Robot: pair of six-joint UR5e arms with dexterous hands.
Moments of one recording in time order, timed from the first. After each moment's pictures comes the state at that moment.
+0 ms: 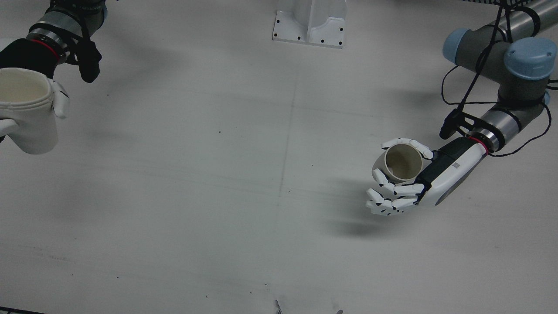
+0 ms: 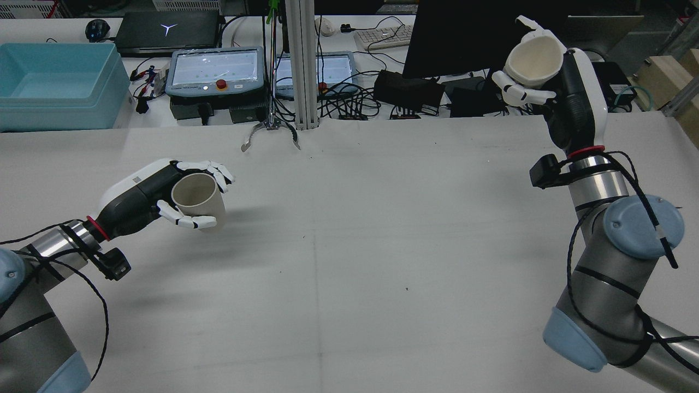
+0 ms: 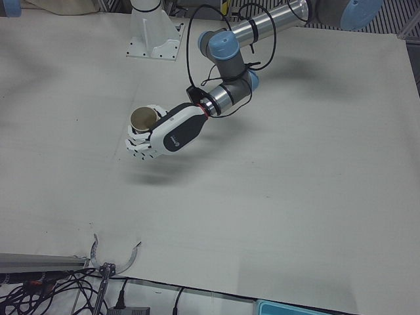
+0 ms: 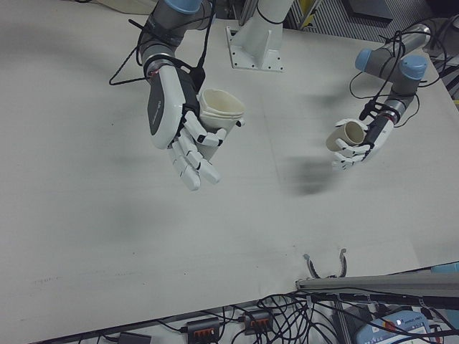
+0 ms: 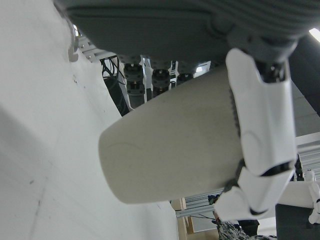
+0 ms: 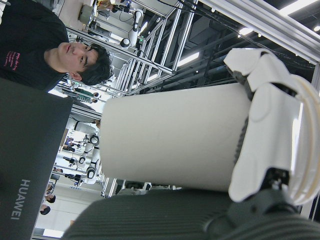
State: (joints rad) left arm -0.65 -1.98 -1.79 0.17 1.38 0.55; right arm 0.81 -1.27 2.00 -3.38 -0.67 -0.65
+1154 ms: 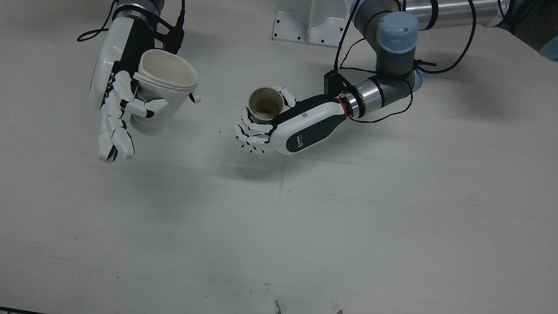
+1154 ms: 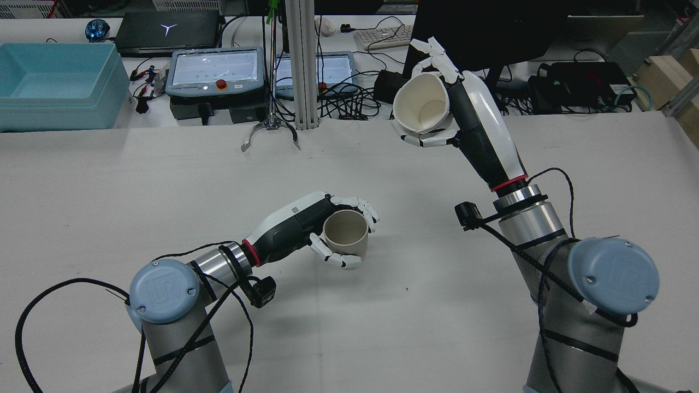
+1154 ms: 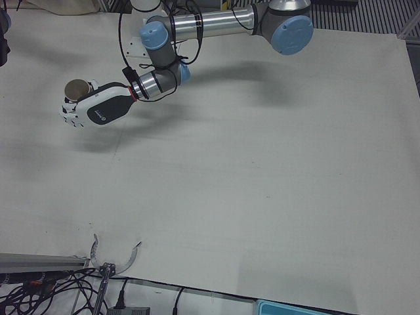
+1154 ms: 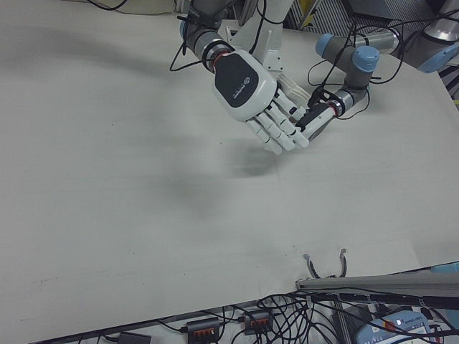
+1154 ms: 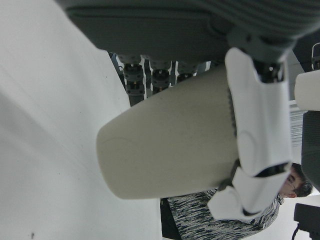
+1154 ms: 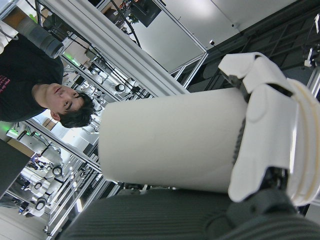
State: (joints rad) left arm -0.49 -2.28 -1.63 0.22 1.38 0.57; right arm 0.61 -1.18 2.13 -3.38 -0.71 -1.18
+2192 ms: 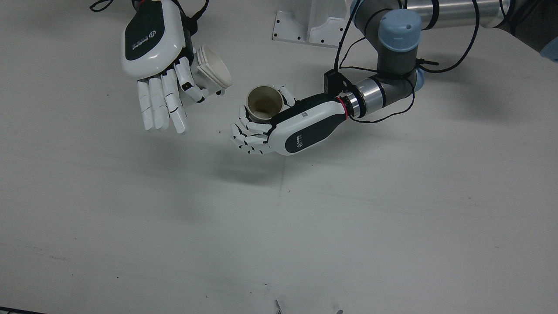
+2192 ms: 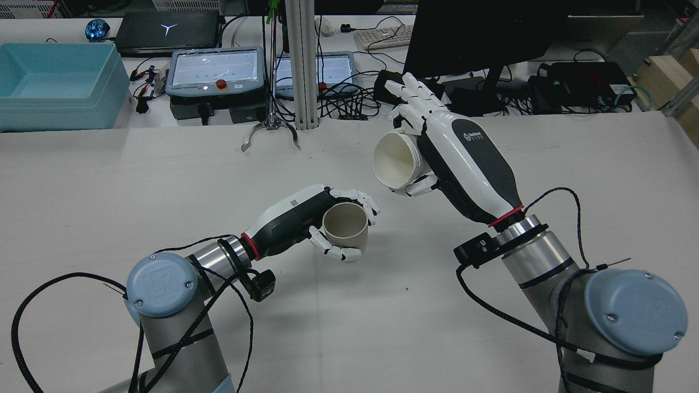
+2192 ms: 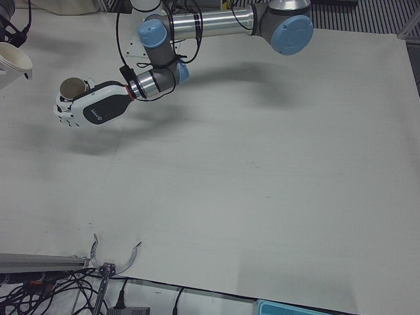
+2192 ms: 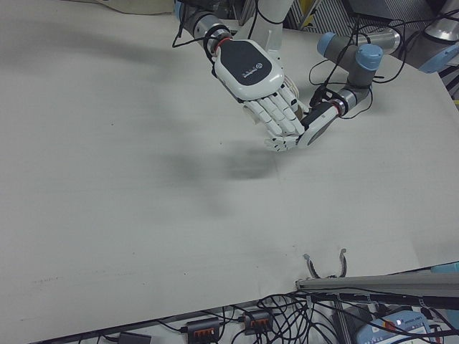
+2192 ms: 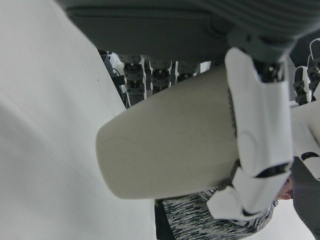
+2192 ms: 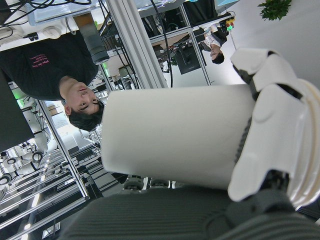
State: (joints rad) left arm -0.51 -2.28 -1.64 0.22 1.38 0.57; right arm 0.54 -1.24 2.24 -3.52 -0.79 -1.63
